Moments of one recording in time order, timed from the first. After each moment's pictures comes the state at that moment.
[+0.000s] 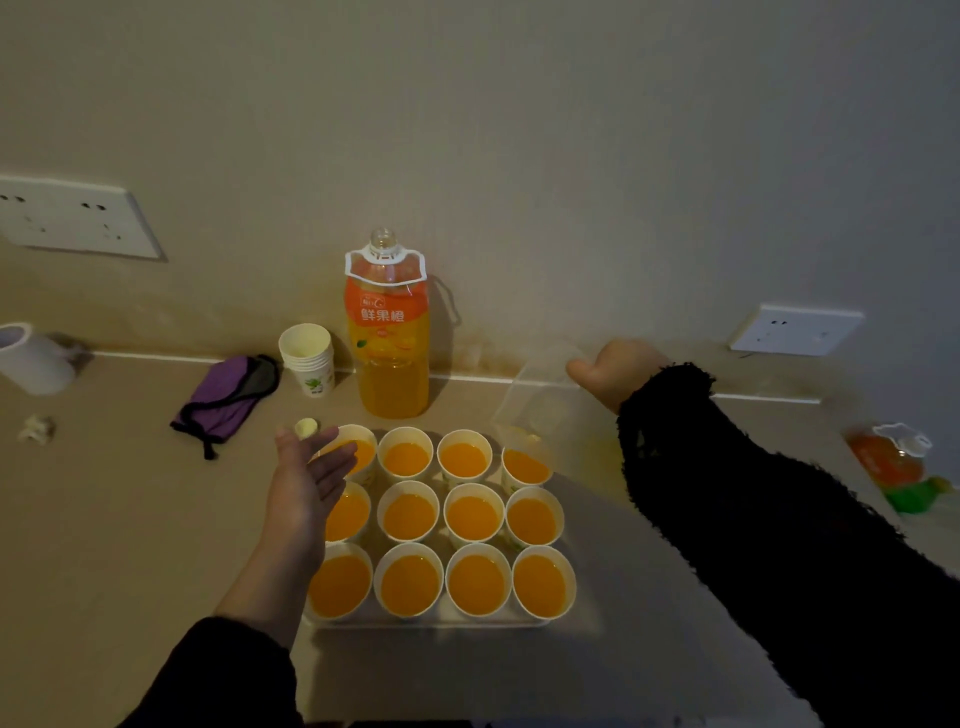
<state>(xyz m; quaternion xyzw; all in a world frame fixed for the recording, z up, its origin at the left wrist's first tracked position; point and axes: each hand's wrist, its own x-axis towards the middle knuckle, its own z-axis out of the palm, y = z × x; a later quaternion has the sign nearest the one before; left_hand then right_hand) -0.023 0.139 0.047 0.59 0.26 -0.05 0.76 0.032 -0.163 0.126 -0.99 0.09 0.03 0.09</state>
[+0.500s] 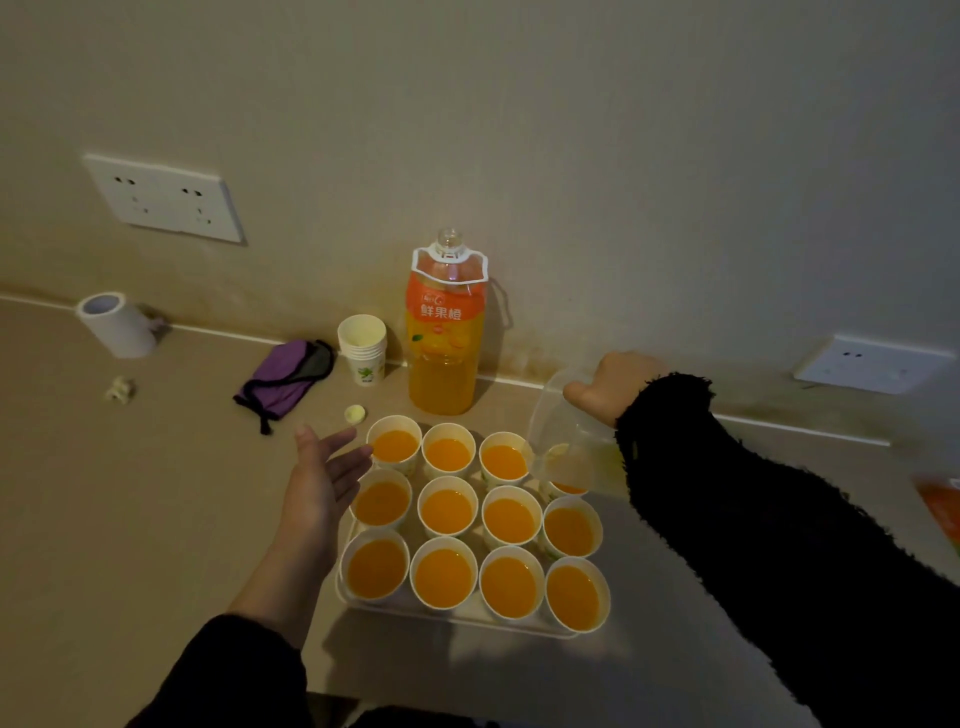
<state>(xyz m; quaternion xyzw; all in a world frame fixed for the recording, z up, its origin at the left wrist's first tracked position) -0.038 0.164 0.045 0.58 0.29 -0.02 0.76 0.048 -0.117 0.118 -1.00 0.03 0.08 -0.01</state>
